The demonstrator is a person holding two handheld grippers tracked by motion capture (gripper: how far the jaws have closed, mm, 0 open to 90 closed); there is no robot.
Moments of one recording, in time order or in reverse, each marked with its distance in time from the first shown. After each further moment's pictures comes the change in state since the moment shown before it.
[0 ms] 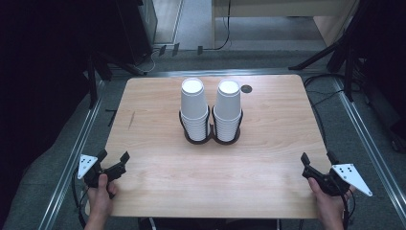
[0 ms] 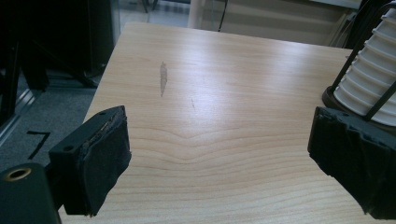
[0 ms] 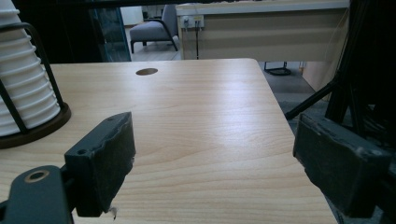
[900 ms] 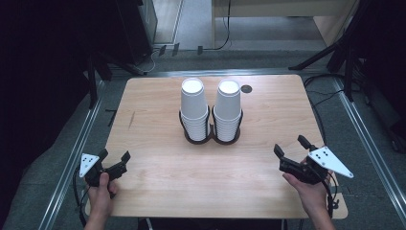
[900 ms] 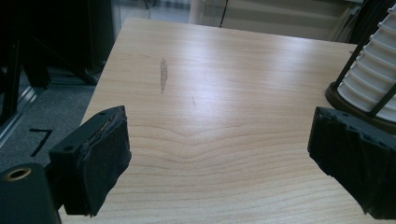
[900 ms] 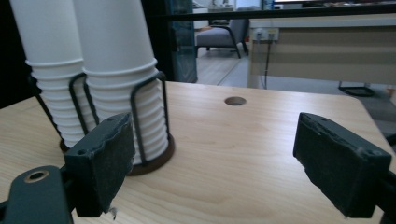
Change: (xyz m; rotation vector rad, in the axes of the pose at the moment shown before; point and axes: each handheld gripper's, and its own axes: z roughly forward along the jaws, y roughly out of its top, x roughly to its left) left arm -0.001 0.000 0.003 0.015 0.006 0.009; right arm 0.070 0.056 0.013 -0.006 0.283 -0.046
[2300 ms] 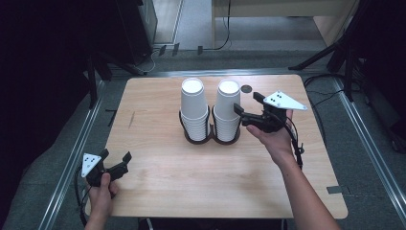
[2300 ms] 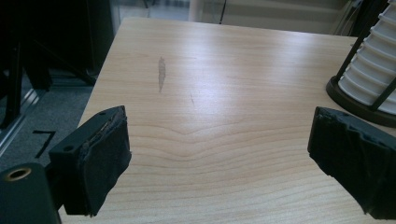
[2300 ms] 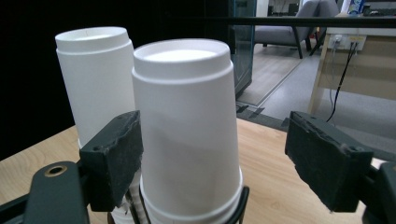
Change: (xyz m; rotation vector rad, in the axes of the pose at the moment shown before) left arm -0.003 -0.001 0.001 0.008 0.003 0.028; right arm 0.051 0.095 0.119 0.059 0.237 -0.041
